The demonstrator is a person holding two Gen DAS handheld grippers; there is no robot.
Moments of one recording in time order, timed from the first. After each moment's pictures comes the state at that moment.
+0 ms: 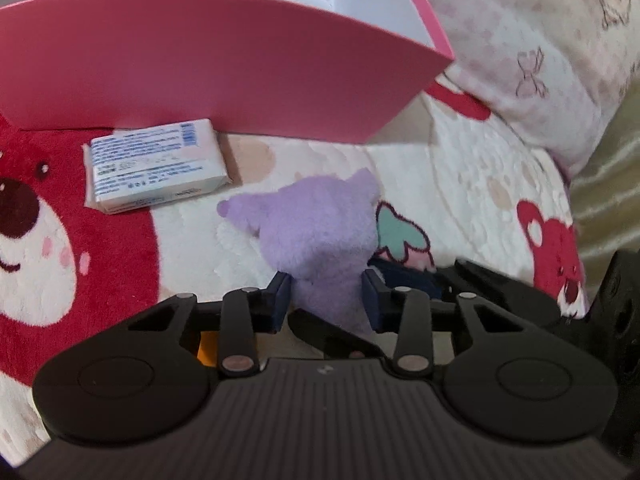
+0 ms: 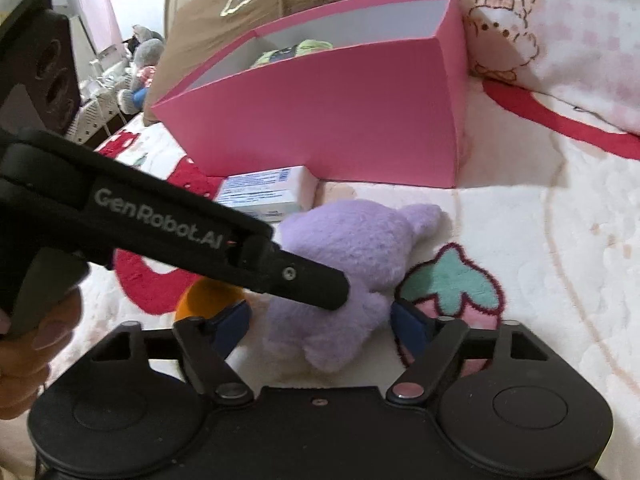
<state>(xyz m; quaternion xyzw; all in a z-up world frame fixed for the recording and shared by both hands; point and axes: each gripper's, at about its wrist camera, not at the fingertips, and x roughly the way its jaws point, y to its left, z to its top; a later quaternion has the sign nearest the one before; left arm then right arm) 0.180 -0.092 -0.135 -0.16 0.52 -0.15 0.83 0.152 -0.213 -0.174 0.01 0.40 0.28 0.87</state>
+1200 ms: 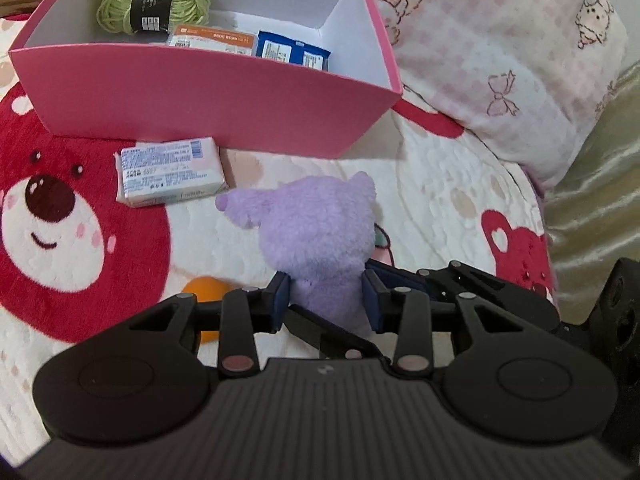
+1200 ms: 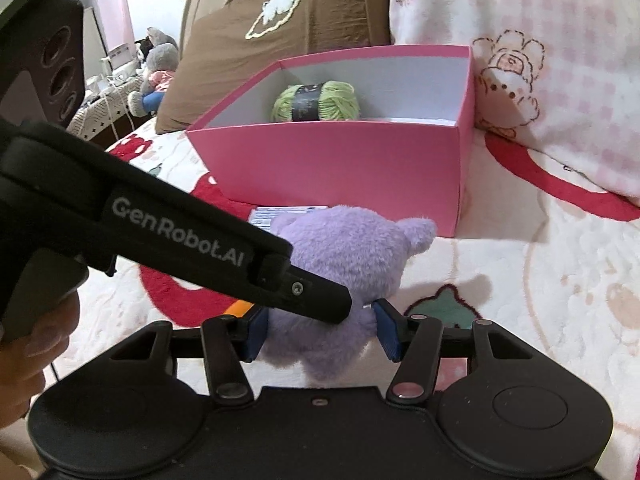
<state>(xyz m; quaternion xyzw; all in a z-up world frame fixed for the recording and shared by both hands) 0.151 -0.086 -0.084 -0.18 0.51 -0.13 0.83 0.121 -0.206 -0.129 0.00 0.38 0.30 0.88</state>
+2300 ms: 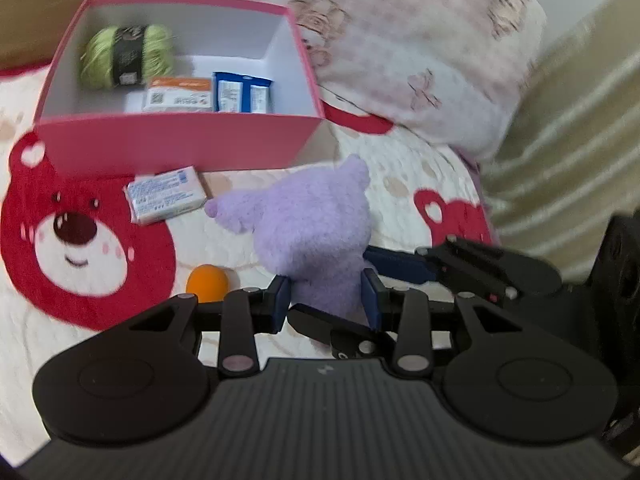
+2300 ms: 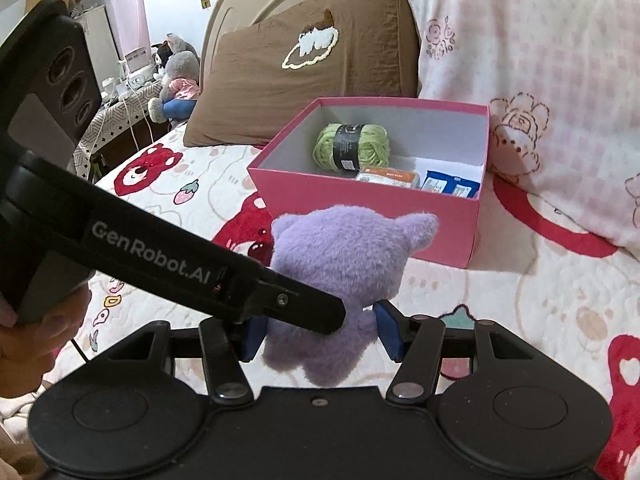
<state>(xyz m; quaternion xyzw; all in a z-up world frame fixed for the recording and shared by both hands) 0.111 -0.067 -0.003 -0.13 0.50 -0.22 0.83 0.072 -0.187 -0.042 -0.02 0.38 0.29 0.88</state>
